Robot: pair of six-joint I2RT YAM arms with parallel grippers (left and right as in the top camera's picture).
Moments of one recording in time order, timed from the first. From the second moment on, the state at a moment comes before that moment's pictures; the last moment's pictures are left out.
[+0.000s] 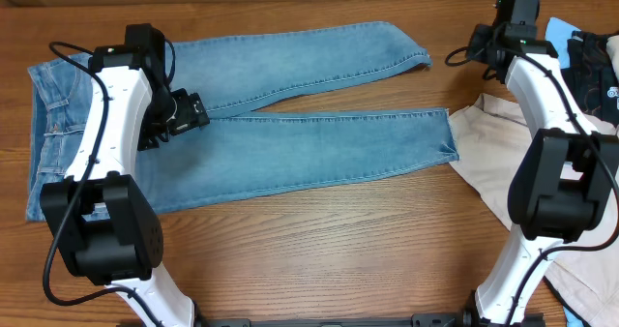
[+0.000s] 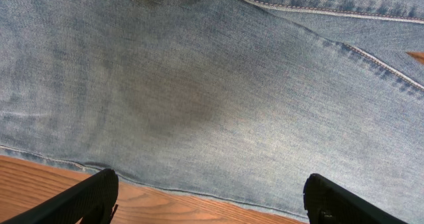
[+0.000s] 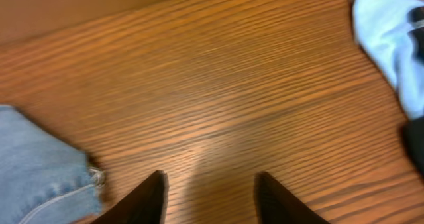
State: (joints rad) left arm 0.08 1.93 1.65 -1.25 -0.01 -0.36; right arm -0.11 2.12 1.70 -0.44 0.12 0.17
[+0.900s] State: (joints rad) left arm 0.05 1.93 1.65 -1.23 -0.01 -0.36; right arm -0.02 2.33 1.71 -0.25 -0.28 0.20
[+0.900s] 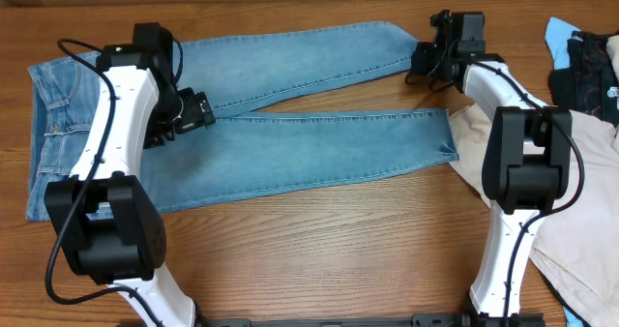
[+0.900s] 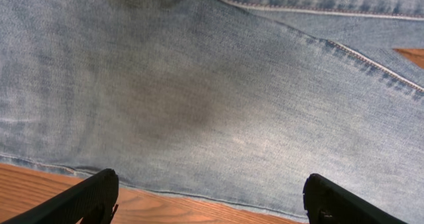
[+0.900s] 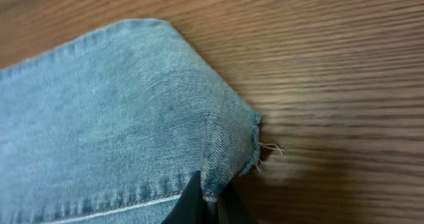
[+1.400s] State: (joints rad) left arm 0.05 1.93 1.65 -1.21 -0.01 -0.36; right arm -0.23 2.20 1.77 -0.49 -0.12 0.25
